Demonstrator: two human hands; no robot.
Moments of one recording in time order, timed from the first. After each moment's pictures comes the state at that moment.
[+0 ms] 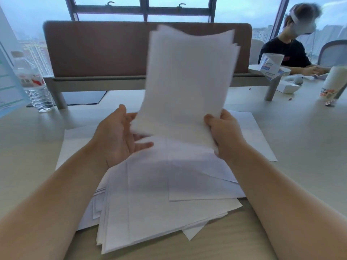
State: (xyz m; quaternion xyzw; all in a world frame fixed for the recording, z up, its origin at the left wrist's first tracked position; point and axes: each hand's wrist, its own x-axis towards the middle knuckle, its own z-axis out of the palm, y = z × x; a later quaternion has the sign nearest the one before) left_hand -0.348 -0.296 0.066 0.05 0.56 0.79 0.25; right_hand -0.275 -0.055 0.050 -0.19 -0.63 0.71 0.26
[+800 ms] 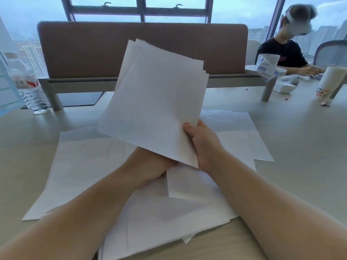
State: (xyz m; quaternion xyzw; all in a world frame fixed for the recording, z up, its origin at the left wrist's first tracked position) left_hand -0.289 -0.250 0.037 0.27 0.78 0.55 0.14; right_hand -0.278 -0.094 0.039 -0.15 -0.51 0.84 0.12
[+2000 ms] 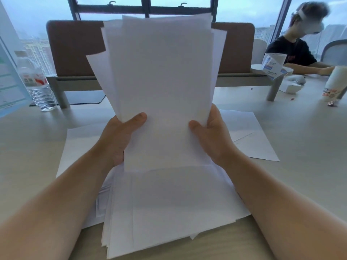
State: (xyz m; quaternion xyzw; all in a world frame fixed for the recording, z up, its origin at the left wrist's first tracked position) left_hand -0.353 -0.299 0.047 0.11 0.62 0.77 0.08; right_hand -0.269 -0.076 0.041 -0.07 -0.77 0.58 0.27
